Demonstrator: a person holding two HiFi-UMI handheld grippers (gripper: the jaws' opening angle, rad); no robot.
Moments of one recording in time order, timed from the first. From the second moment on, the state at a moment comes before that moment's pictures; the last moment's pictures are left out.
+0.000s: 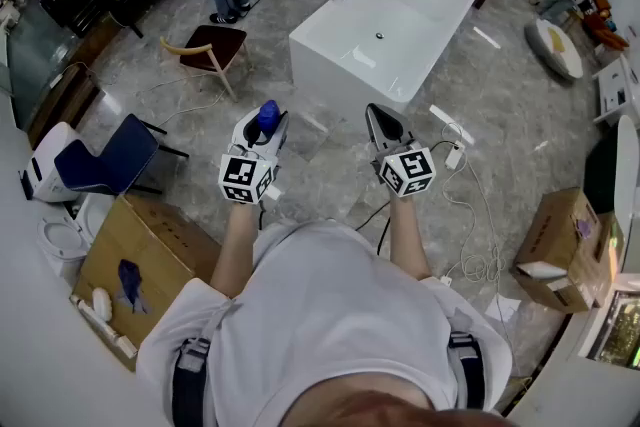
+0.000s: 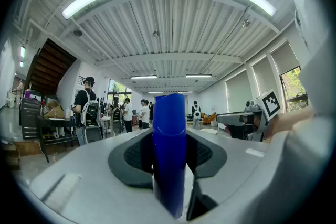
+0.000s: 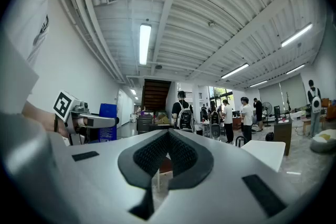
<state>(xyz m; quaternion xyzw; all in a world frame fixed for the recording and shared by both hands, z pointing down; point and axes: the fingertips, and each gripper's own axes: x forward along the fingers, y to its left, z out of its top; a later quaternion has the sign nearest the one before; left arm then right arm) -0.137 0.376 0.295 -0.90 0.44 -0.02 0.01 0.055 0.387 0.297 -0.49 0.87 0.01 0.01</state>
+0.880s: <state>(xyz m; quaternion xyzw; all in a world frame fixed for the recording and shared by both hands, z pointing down) -0.116 0.357 0.319 -0.90 0.44 -0.04 0.00 0.057 0.364 0.309 -0.47 0.88 -0.01 0.01</state>
